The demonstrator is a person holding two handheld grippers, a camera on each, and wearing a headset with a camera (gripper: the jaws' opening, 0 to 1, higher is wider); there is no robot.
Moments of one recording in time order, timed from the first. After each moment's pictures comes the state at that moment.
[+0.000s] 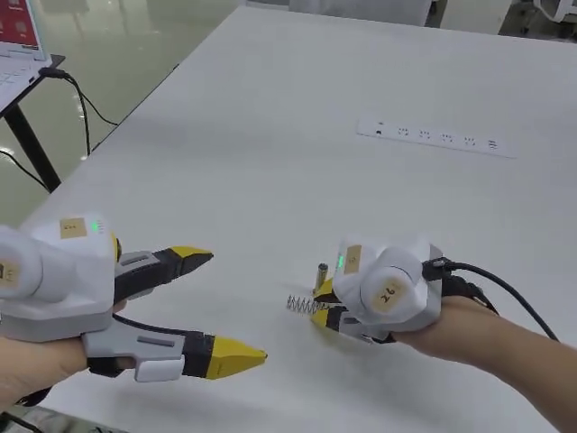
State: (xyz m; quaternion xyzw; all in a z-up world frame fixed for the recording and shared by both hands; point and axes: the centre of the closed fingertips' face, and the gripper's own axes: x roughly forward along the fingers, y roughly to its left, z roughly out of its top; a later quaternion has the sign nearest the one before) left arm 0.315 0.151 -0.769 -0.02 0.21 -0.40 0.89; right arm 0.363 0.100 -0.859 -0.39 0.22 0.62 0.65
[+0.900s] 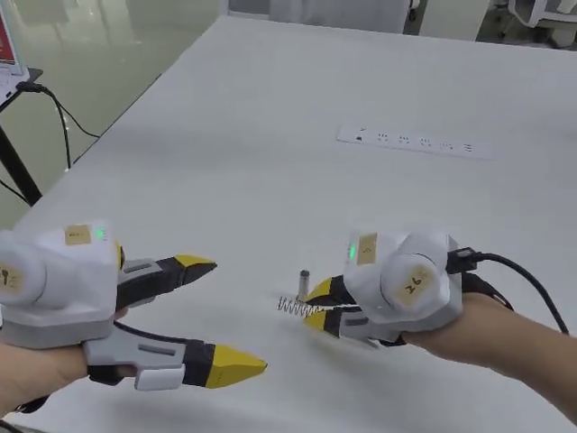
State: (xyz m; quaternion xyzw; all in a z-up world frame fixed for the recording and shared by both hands) left arm 0.320 0.127 -0.765 -0.01 0.21 -0.42 0.88; right arm 0.345 0.080 -0.813 -0.35 0.20 0.63 0.66
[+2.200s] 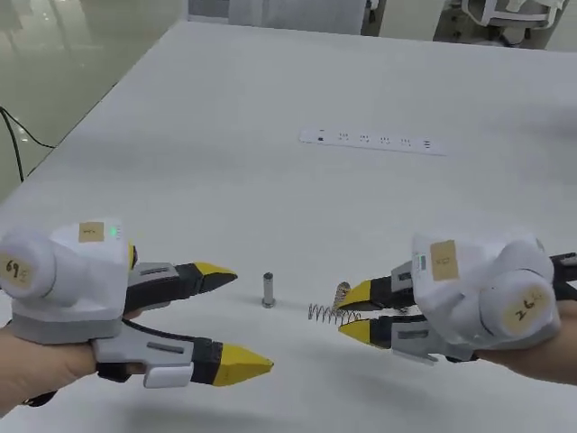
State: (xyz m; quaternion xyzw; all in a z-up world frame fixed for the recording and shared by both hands) left arm 0.322 0.074 -0.758 0.00 0.21 -0.50 0.84; right arm 0.330 0.008 -0.776 -0.37 0.18 0.62 0.67
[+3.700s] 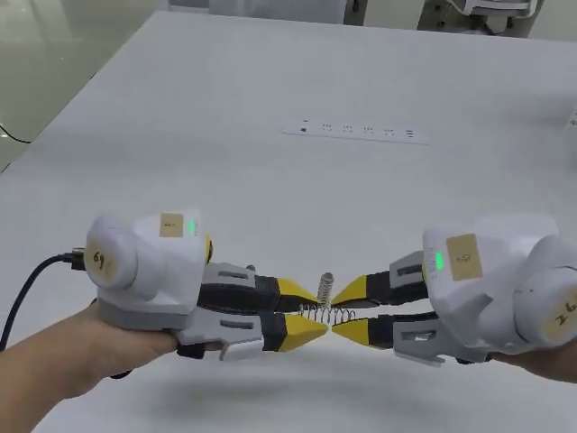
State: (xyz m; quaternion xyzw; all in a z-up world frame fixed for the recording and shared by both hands) left arm 0.323 -0.004 -0.752 0.03 0.16 -0.60 0.79; right arm 0.315 0.001 -0.757 -0.36 0.16 0.64 0.66
